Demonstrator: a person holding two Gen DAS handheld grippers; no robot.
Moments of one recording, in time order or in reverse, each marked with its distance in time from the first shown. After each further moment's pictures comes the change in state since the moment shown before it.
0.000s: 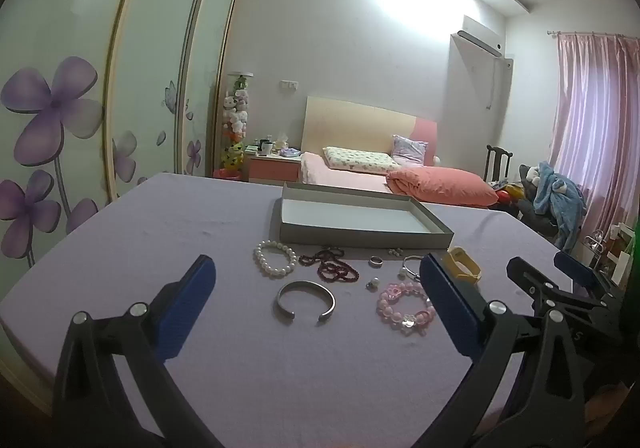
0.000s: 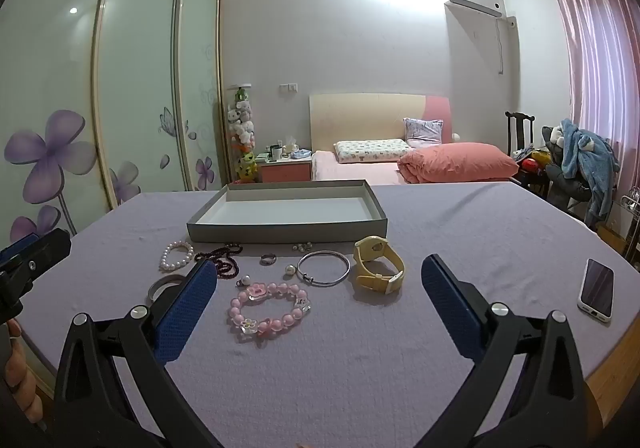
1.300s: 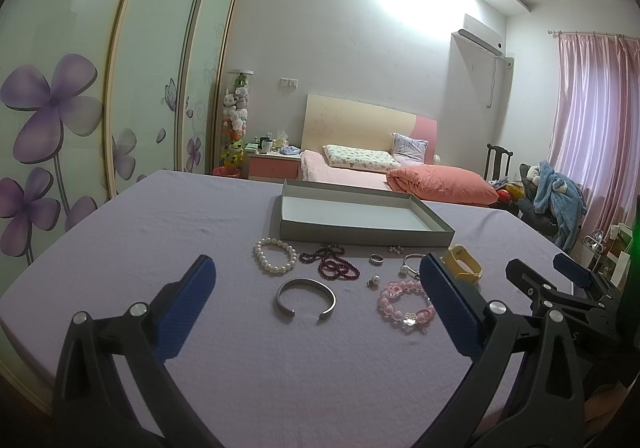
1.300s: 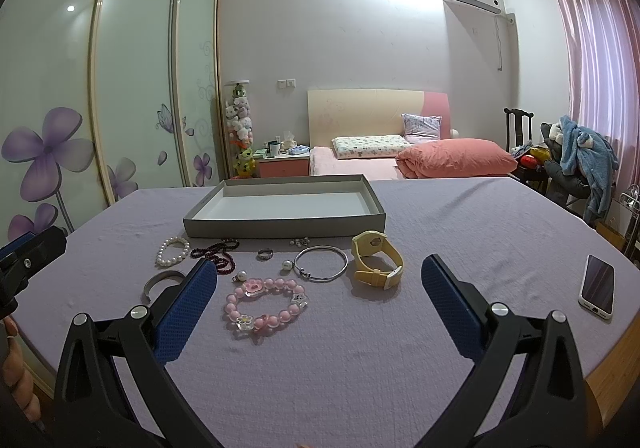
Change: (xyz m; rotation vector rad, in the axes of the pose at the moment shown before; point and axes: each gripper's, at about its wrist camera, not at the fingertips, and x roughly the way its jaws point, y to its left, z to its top) left arm 0.000 0.000 0.000 -0.003 0.006 -0.001; right arm 0.002 -0.002 -0.003 -0.002 0.011 -0.001
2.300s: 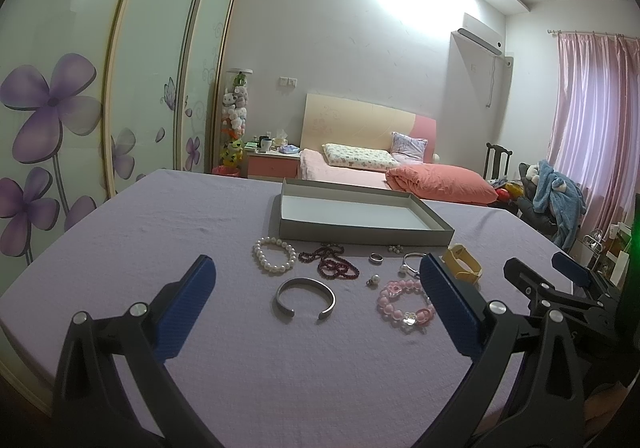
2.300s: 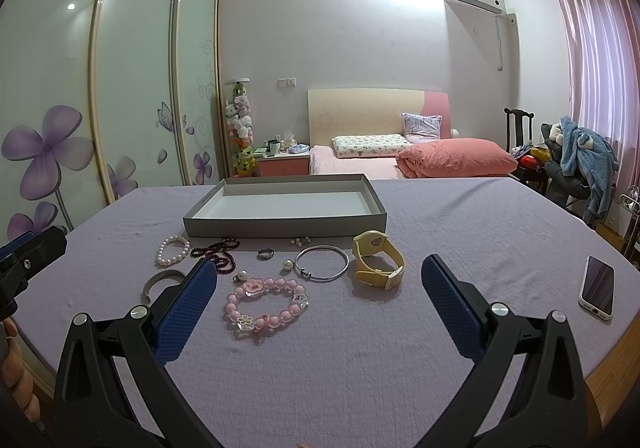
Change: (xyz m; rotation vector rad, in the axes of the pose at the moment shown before) left arm 0.000 0.000 0.000 0.001 0.002 -0.001; right arm -0.002 0.002 0.001 -0.001 0.004 0.000
